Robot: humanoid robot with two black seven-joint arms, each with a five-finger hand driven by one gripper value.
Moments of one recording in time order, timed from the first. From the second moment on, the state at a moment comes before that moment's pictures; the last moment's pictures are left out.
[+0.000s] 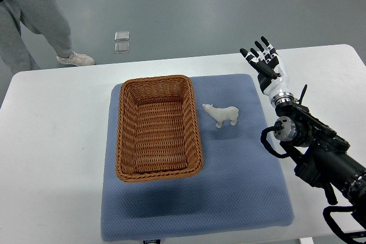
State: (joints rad) left arm 0.00 0.00 -0.02 -0.14 0.02 -0.08 0.13; right arm 0.64 0.00 0.96 0.60 -0.34 -0.01 0.49
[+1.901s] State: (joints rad) left arm 0.00 0.00 -0.02 -0.14 0.01 -0.07 0.13; right arm 0.73 -0.09 0.90 0.69 -0.37 -0.08 0.49
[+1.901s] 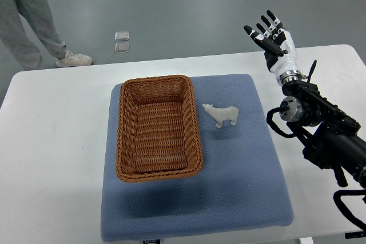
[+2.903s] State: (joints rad) left arm 0.00 0.00 -0.02 -0.14 0.01 -0.07 0.13; right arm 1.21 -0.63 0.21 1.02 -1.38 0.28 0.47
